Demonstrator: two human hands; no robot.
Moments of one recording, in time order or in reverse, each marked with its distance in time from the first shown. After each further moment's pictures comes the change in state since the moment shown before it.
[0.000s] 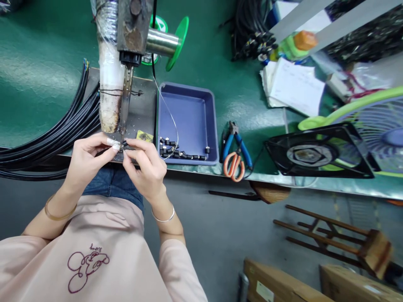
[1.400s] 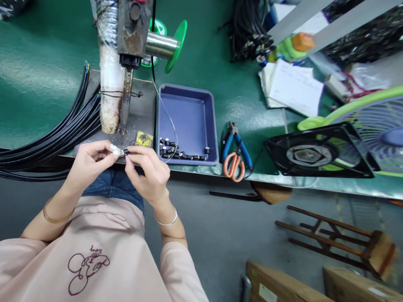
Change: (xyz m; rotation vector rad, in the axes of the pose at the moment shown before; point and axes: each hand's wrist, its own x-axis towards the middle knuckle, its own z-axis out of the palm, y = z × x) left_hand -0.006 0.002 -0.003 0.015 -0.122 -0.101; right_hand -0.006 0.001 -0.007 0.083 -0.019 0.003
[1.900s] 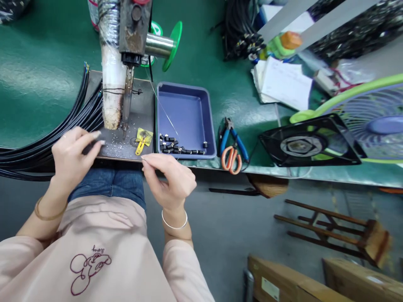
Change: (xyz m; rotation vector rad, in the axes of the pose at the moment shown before) left_hand -0.004 -0.009 -0.040 0.991 0.224 0.372; right_hand 0.000 -0.012 -0.030 -0.017 0.109 0.011
